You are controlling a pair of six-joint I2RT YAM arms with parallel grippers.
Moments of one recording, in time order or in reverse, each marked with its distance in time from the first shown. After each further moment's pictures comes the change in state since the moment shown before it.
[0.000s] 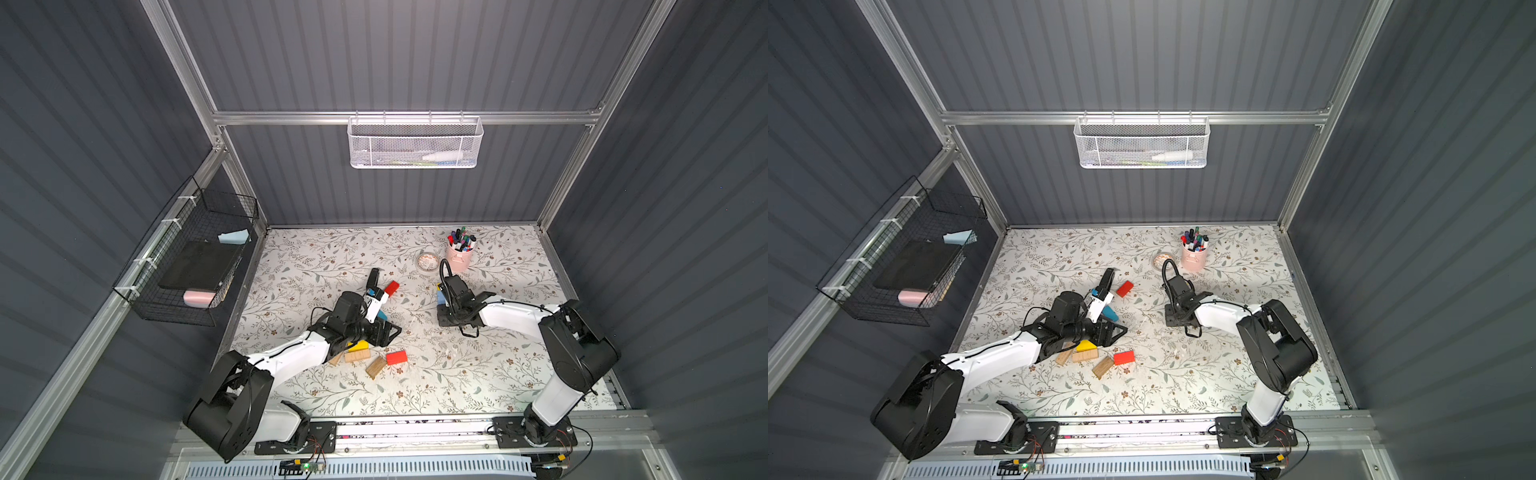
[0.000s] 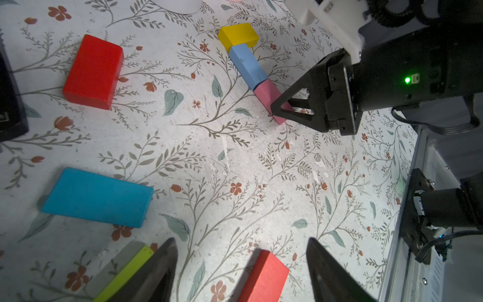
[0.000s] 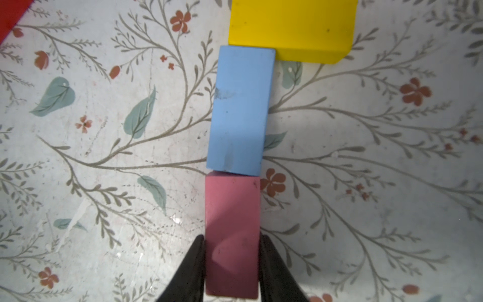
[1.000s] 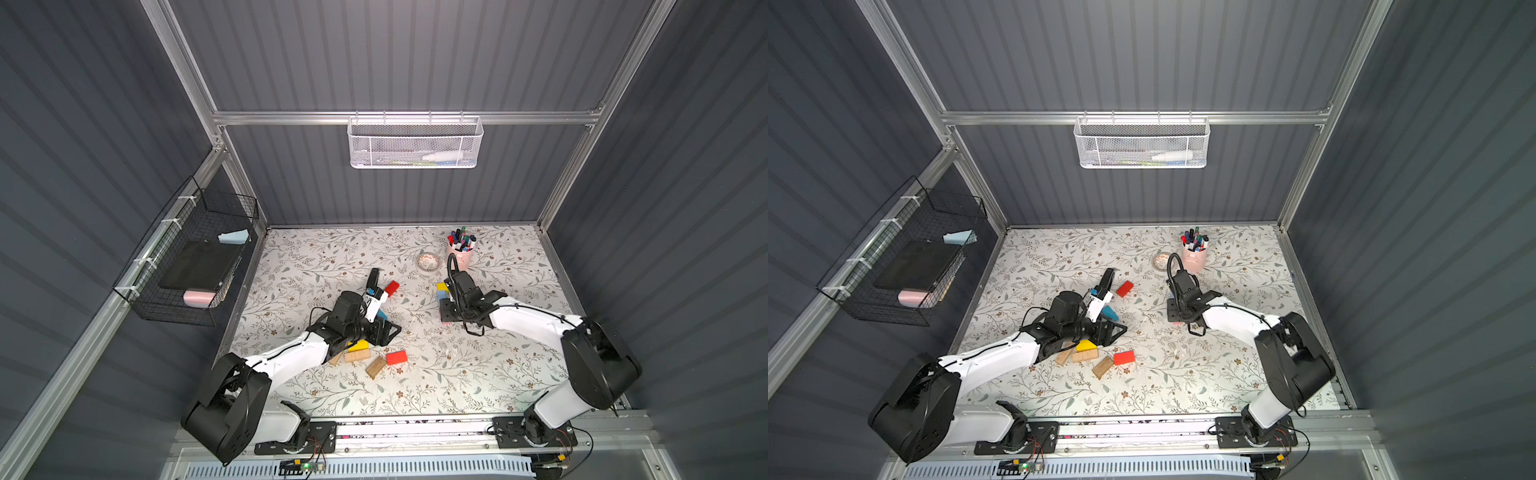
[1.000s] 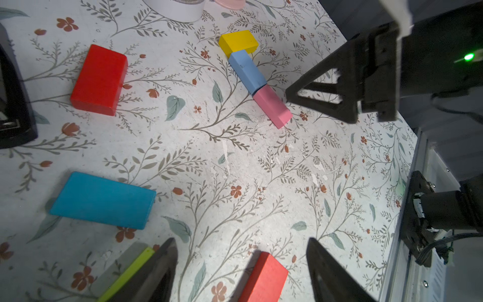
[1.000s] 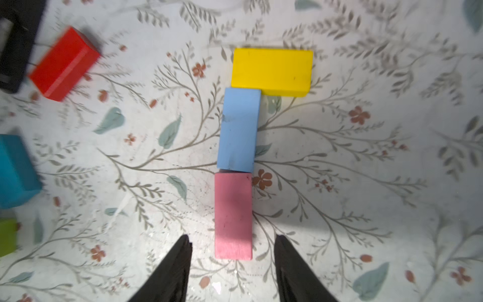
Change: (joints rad) left arm 0.000 -0.015 0.000 -0.001 -0.008 0.000; right arm -0.003 -0.179 -0.013 -0.030 0.011 -0.004
